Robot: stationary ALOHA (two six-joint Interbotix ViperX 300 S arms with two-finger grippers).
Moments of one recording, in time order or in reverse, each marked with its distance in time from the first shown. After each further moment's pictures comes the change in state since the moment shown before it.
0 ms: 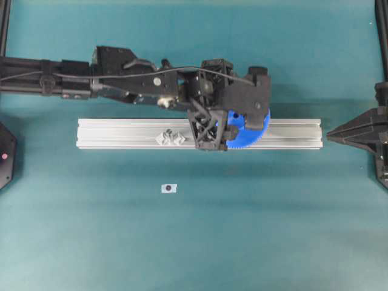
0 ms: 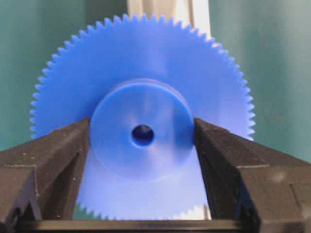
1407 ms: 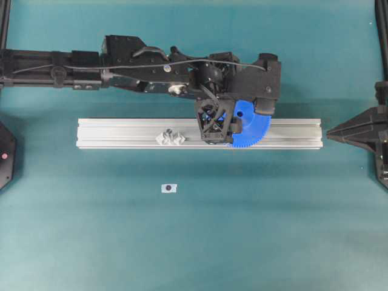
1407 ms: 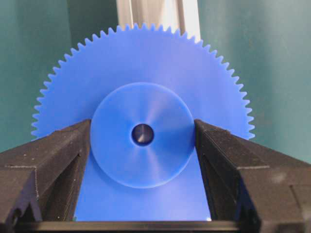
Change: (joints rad) left arm 0.020 0.043 -0.075 -0.002 0.063 0.003; right arm -0.009 0.000 0.006 0.000 -0.009 0.000
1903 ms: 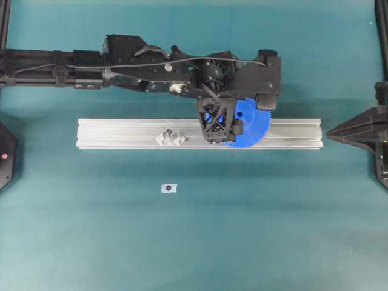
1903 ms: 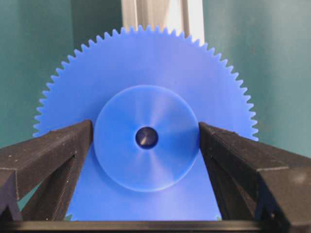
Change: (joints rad) left arm 0.005 0.006 -0.005 0.000 -0.002 -0.046; right arm 0.002 0.000 0.002 0.000 -0.002 0.000
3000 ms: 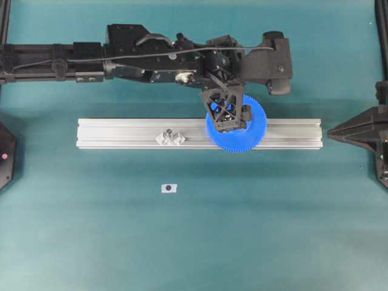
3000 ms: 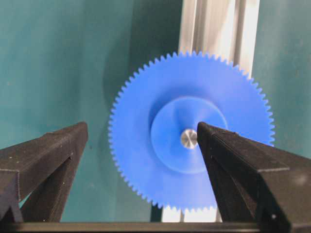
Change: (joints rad) left arm -0.005 0.000 -0.098 0.000 0.135 -0.103; right arm -0.002 -0.008 0.000 0.000 -0.006 0.000
